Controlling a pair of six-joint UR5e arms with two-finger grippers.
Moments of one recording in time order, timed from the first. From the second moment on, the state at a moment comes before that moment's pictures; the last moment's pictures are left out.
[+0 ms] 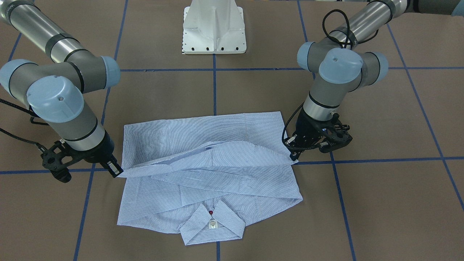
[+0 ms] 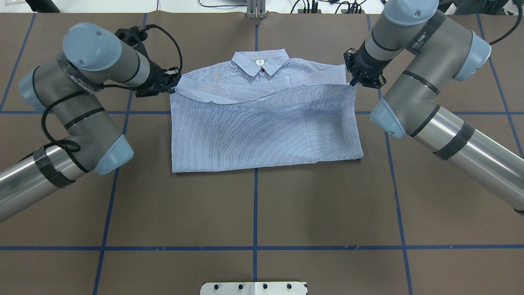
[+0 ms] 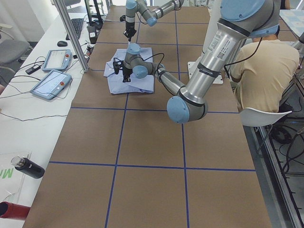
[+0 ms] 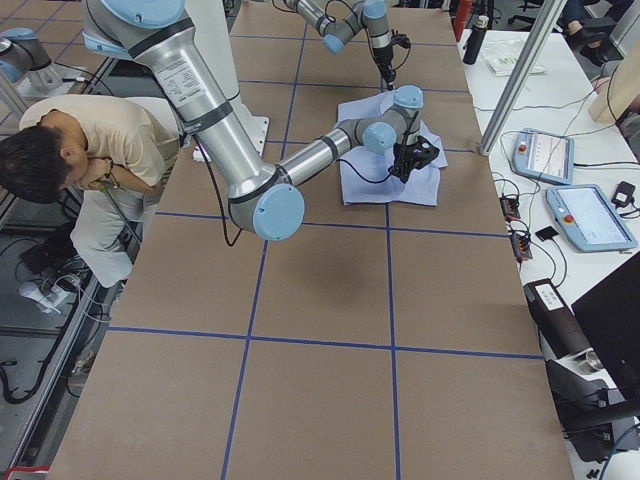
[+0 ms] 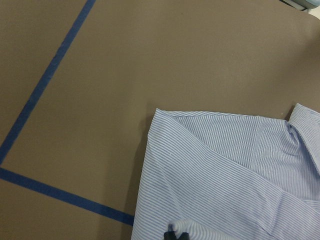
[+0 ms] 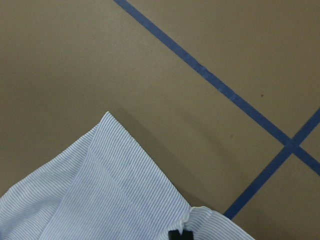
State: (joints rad) left arm -0.80 -2.14 -1.52 -1.99 -1.87 -1.46; right arm 0.90 -0.96 1.45 -1.40 2.03 1.75
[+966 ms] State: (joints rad) left arm -0.85 -2.26 -1.22 -2.17 -1.86 -1.45; right arm 0.92 -0.79 1.13 -1.21 2.00 1.74
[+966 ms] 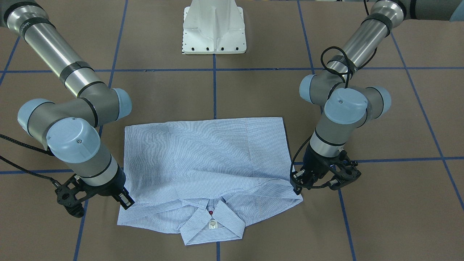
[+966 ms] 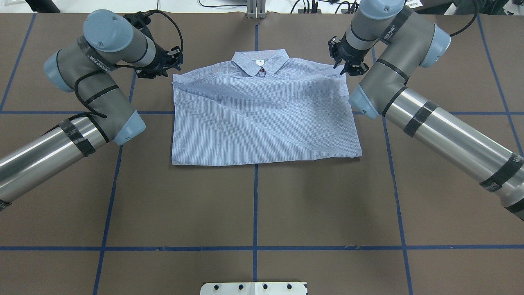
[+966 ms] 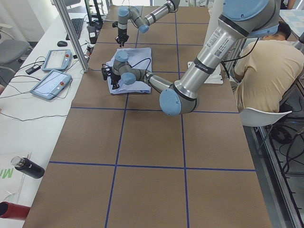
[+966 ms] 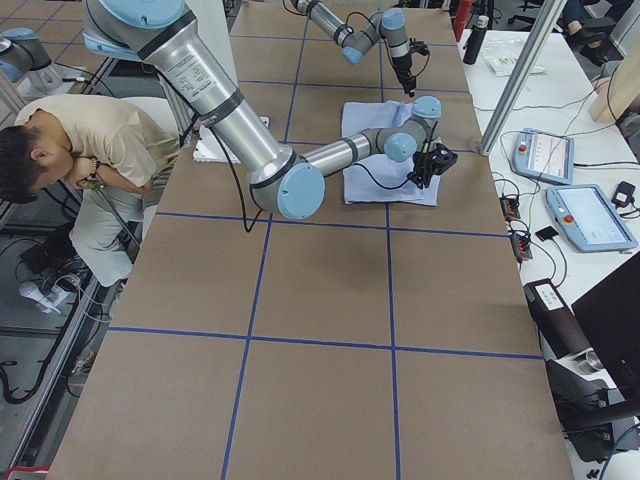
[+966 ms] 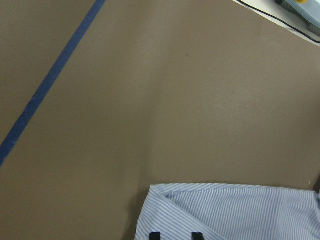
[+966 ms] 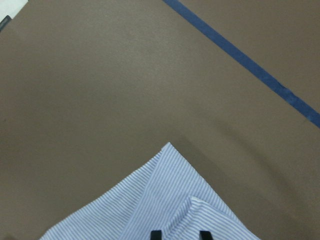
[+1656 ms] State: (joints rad) left arm -0.91 -2.21 -1.34 -2.14 -1.87 -1.32; right arm 0.95 -0.95 1.37 -1.19 2.09 1.78
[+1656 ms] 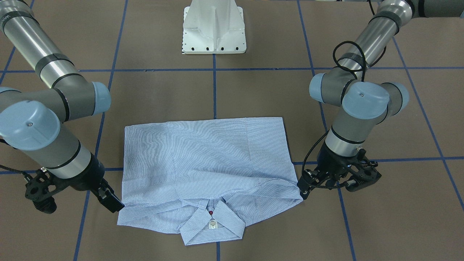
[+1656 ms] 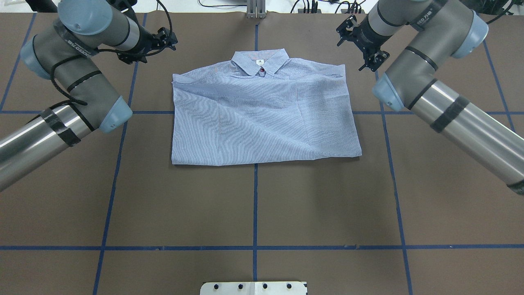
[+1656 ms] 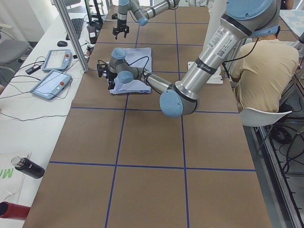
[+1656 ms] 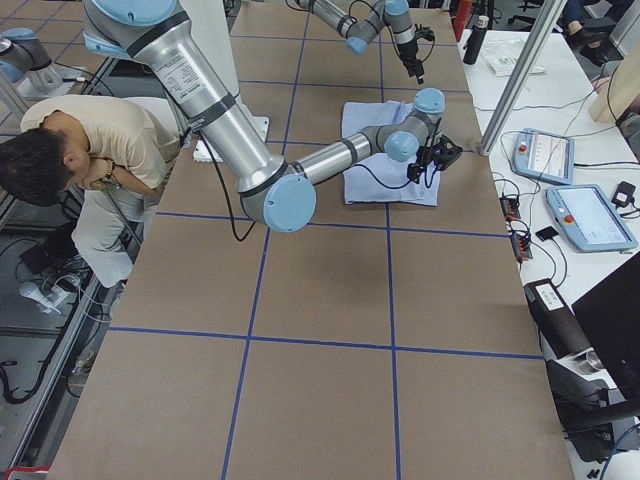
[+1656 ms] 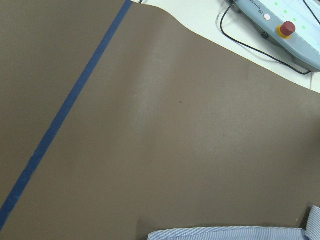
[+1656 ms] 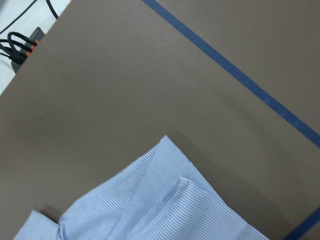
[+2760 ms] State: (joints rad) left arm -0.92 -2.14 -1.53 -2.03 -1.86 -1.26; right arm 0.64 -1.36 1.68 -0.92 1.82 2.08
